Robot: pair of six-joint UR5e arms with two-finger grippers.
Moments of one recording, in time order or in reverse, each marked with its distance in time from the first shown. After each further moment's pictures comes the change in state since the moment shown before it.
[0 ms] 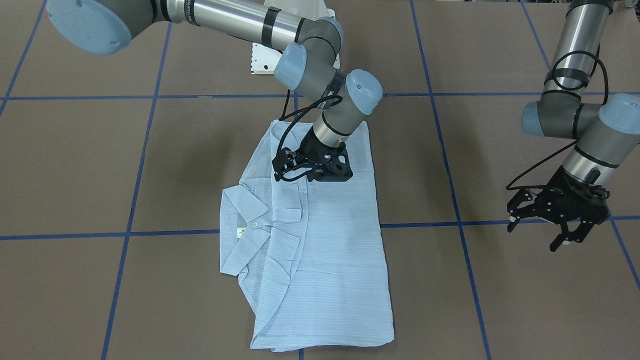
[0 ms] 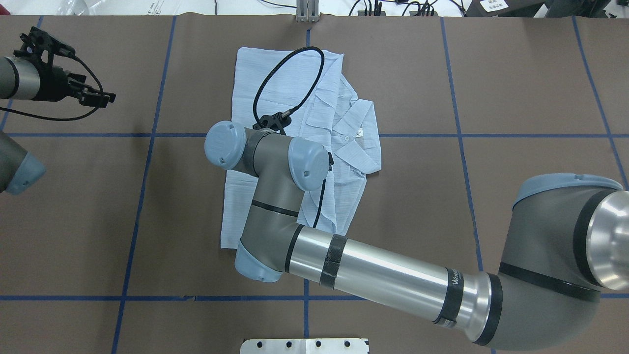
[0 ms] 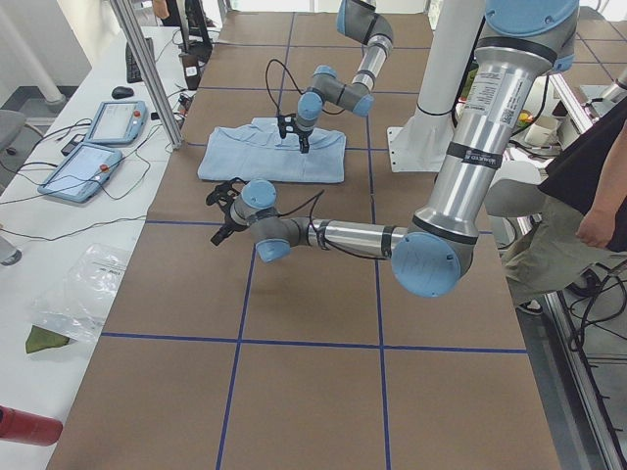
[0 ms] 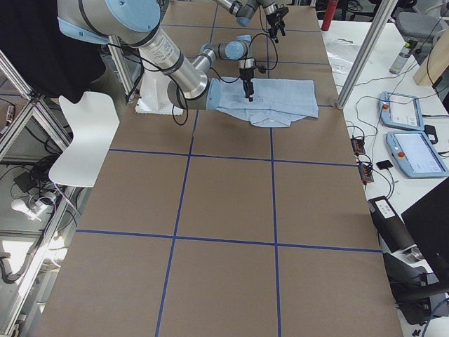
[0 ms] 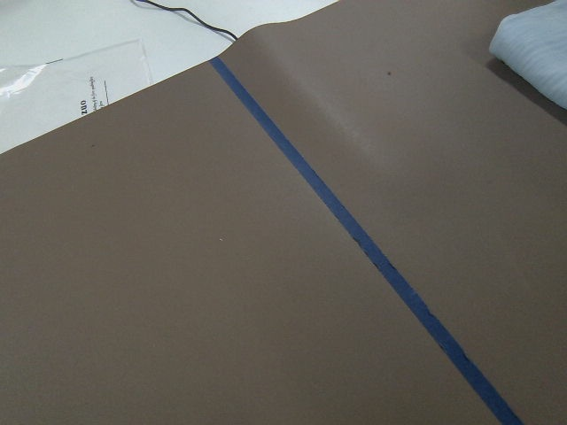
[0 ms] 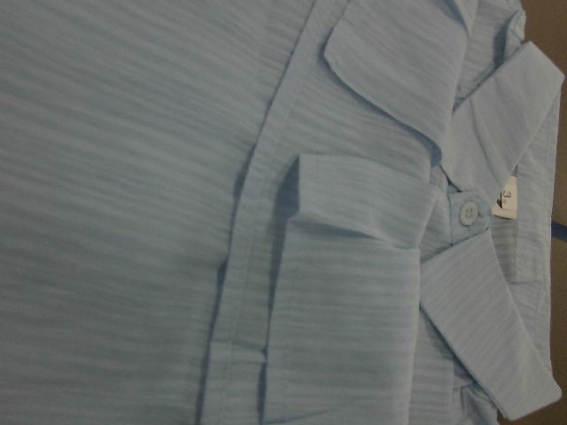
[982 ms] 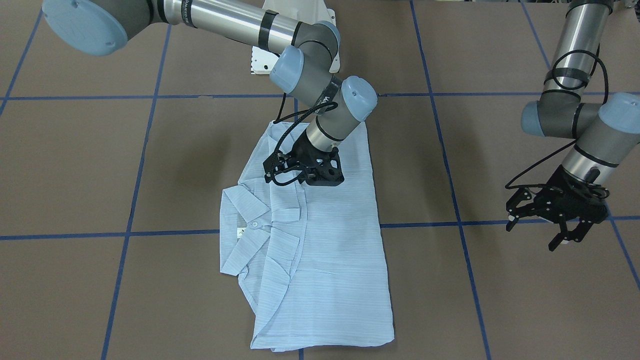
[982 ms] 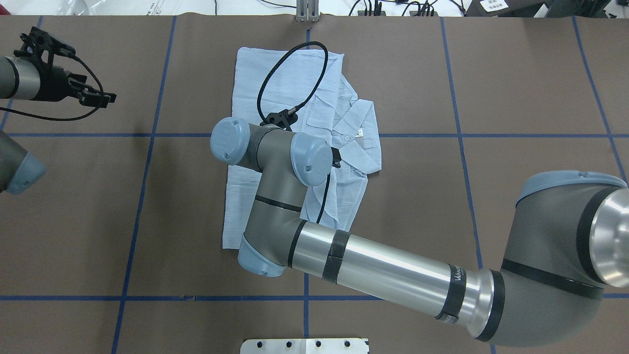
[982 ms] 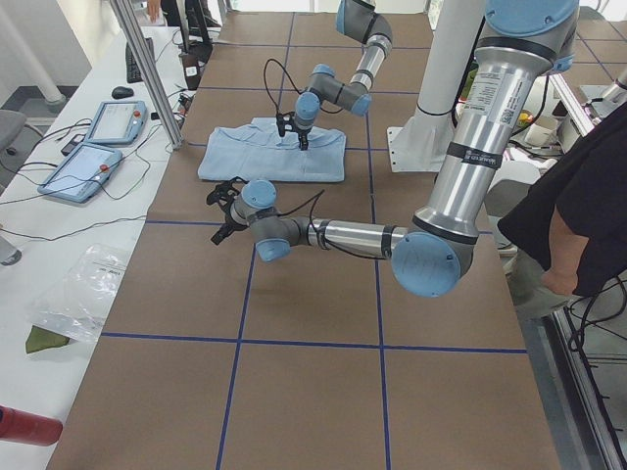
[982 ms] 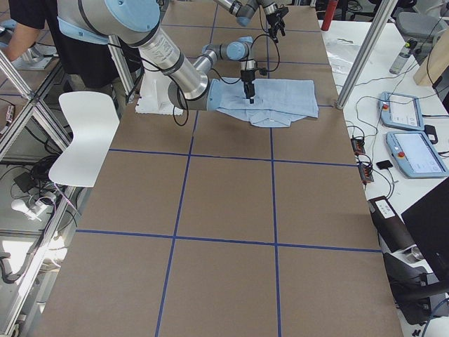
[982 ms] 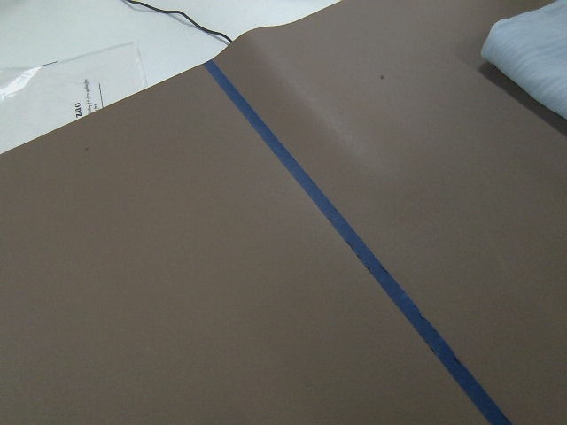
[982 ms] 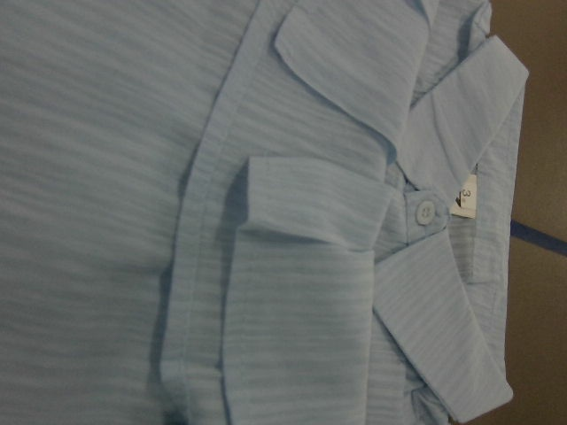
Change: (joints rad) left arm 0.000 0.001 -0.002 -0.002 -0.006 -0.002; right arm 0.018 -0.004 0.006 -0.060 -0.003 -0.030
